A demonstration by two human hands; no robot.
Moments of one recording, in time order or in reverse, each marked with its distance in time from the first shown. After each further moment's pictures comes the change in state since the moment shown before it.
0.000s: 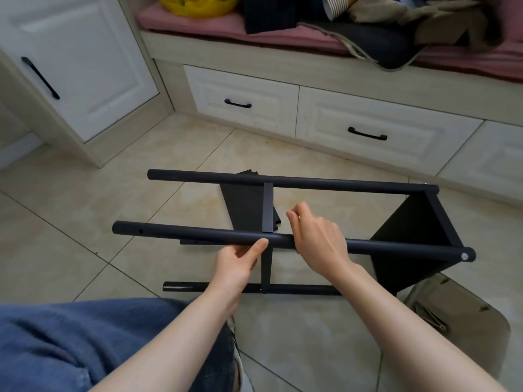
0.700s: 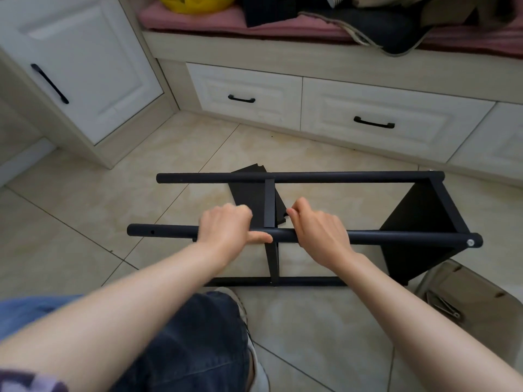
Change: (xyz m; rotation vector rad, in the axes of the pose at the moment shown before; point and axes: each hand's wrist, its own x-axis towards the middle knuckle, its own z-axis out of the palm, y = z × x) left_hand 0.019 0.074 -0.018 1.694 0.077 0.553; right_hand -0.001 -0.002 0.011 -0.001 -0.026 -0.042
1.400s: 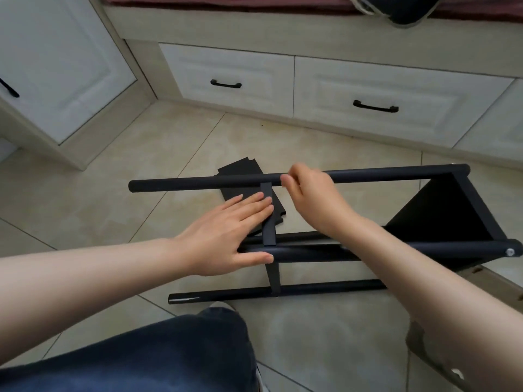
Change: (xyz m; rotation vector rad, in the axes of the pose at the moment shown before) left_hand 0.045 -0.040 0.019 -0.083 -0.131 0.668; right_hand 0.077 -0.004 -0.020 0.278 -0.040 0.139
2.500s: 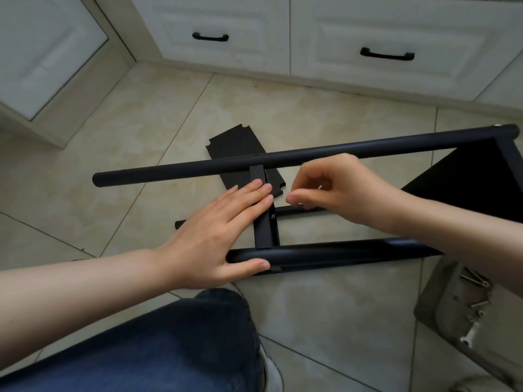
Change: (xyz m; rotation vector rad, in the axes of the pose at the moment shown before) left_hand -0.016 0.005 0.035 -0.192 0.238 0.119; right_hand -0.028 0.025 -0.022 0.317 -0.252 -0.158
